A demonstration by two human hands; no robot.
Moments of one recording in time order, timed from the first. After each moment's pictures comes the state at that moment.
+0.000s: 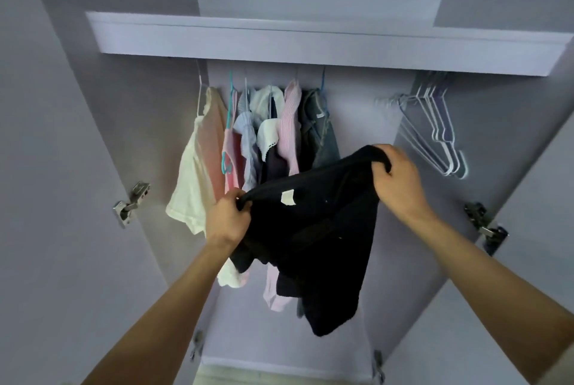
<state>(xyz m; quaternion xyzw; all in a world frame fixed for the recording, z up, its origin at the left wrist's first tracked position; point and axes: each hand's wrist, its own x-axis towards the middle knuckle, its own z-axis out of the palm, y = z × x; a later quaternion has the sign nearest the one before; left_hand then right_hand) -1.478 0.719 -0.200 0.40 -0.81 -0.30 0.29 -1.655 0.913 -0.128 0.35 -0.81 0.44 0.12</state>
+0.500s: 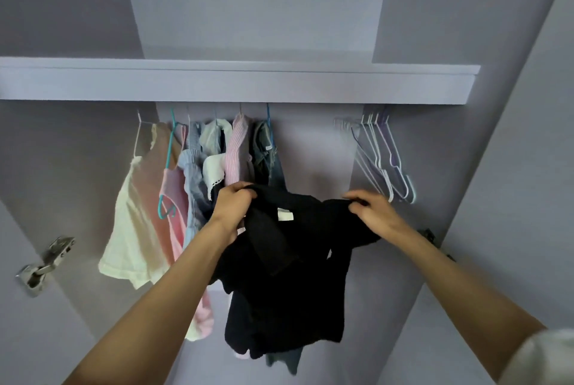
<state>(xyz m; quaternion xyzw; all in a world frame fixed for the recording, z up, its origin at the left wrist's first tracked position) -1.602 0.765 -0.126 0.33 -0.64 -0.65 0.25 -1.756 0.963 -0.144 0.31 -0.86 0.40 -0.06</state>
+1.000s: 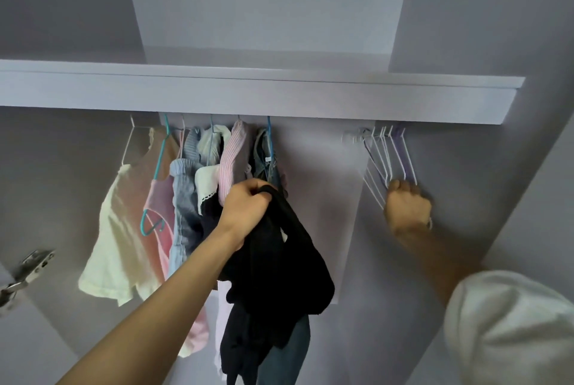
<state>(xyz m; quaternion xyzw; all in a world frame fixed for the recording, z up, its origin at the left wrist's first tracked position) -1.658 0.771 -0.109 0.29 -0.72 -0.55 0.31 -1.881 0.945 -0.157 0.21 -0.96 0.02 0.21</state>
